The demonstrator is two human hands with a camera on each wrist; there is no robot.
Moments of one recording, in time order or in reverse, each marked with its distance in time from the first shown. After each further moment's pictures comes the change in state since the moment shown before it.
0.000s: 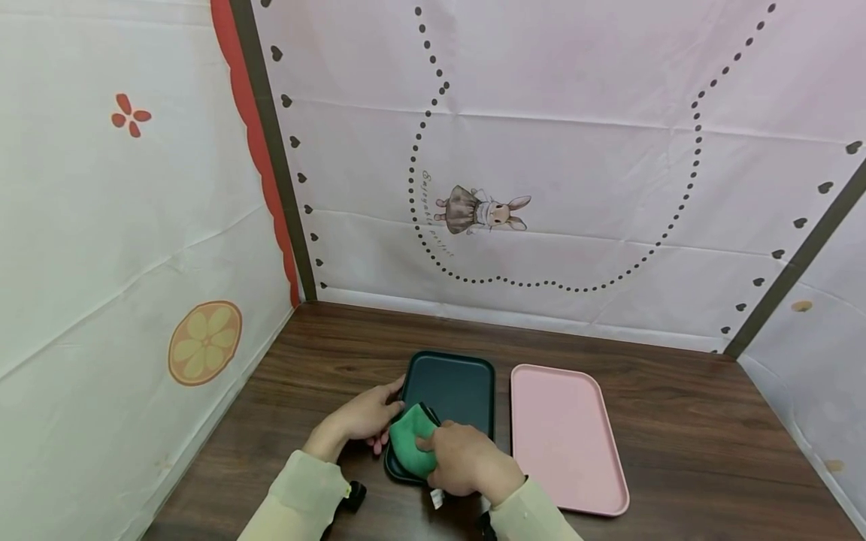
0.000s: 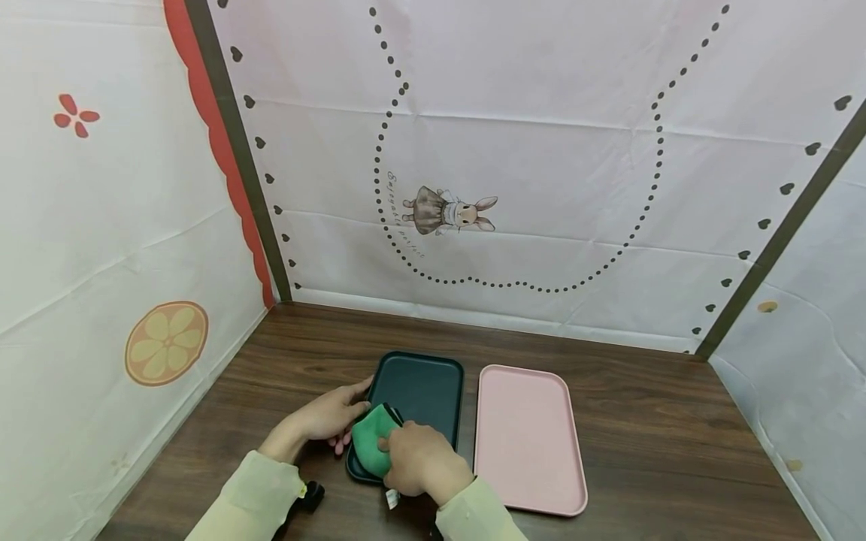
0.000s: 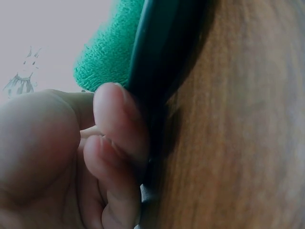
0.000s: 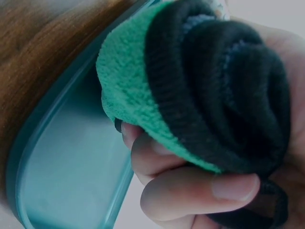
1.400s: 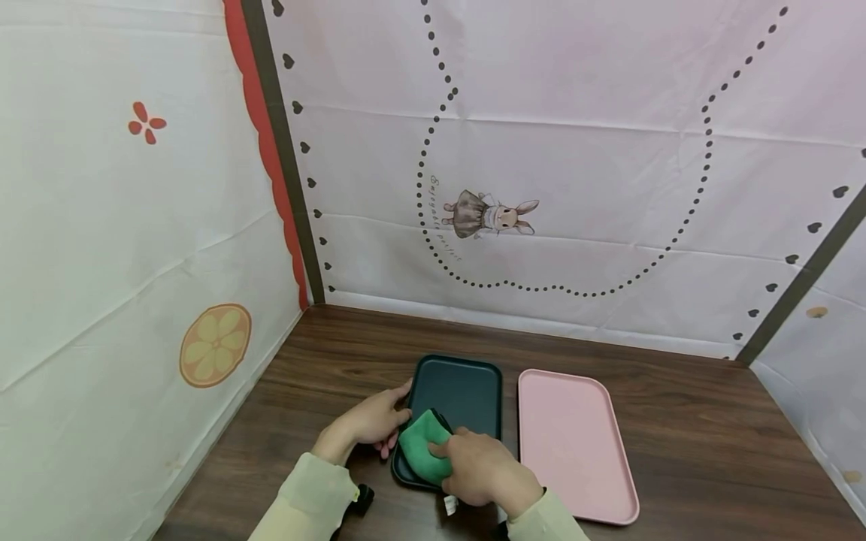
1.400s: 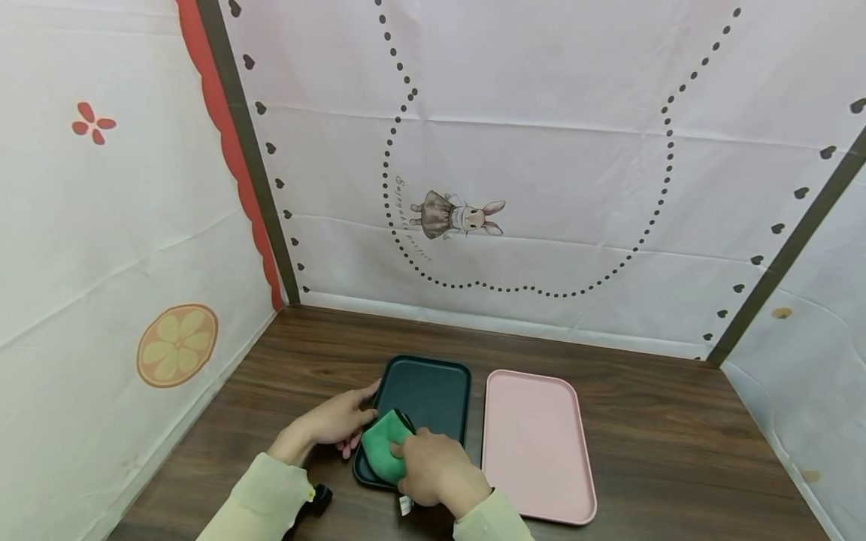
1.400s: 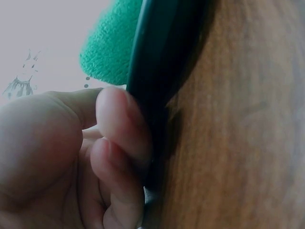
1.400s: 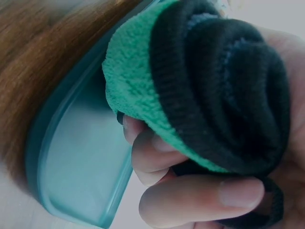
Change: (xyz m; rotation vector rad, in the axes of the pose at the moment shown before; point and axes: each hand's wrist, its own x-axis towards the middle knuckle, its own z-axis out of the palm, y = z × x) left_hand -0.001 0.001 -0.001 0.044 -0.012 -0.009; right_hand -0.007 0.008 0.002 0.032 0.011 0.011
